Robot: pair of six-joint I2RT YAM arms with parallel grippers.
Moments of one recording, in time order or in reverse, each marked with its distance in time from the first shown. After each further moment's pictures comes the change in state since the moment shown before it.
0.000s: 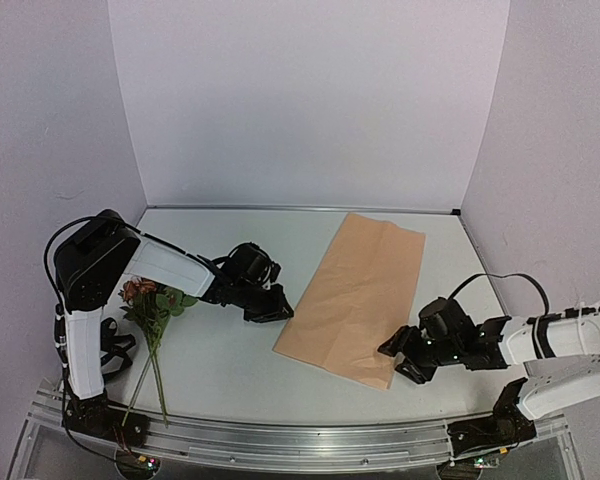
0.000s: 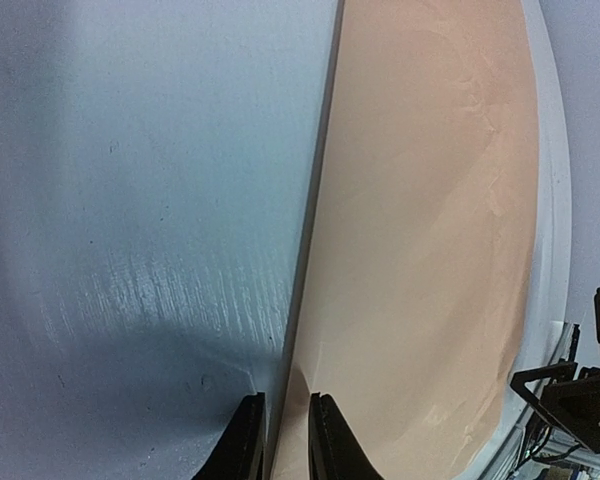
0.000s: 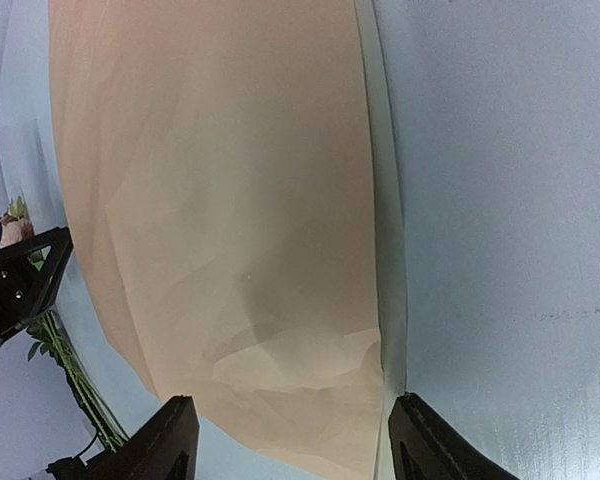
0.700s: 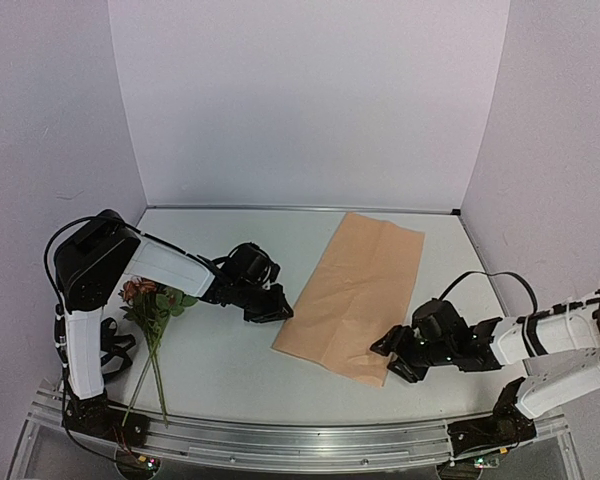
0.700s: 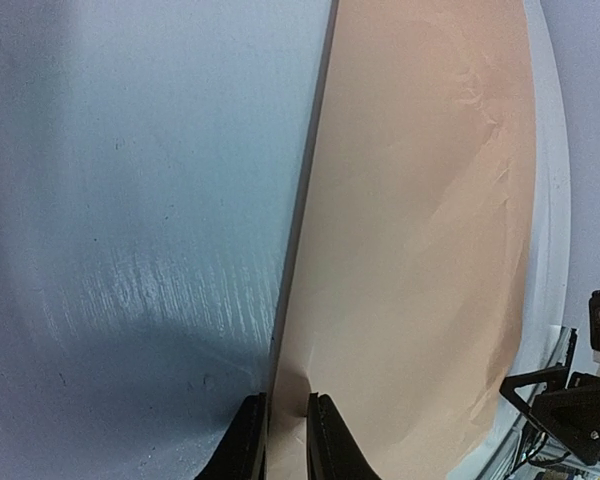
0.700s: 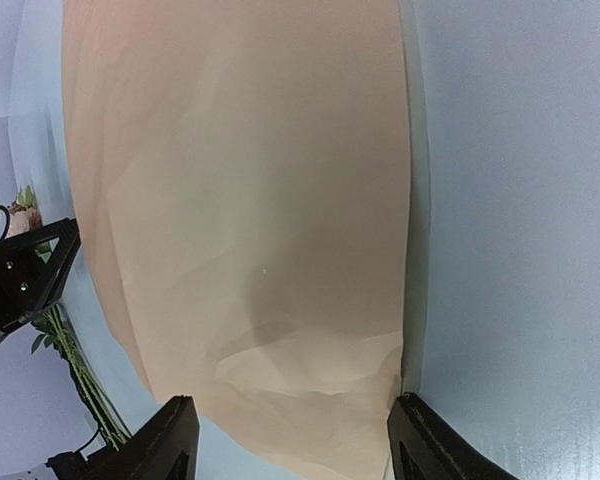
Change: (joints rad) left arm 0.000 0.000 0.000 0.000 0.001 -0.016; right arm 0.022 0.072 -0.002 0.108 0.005 -0.004
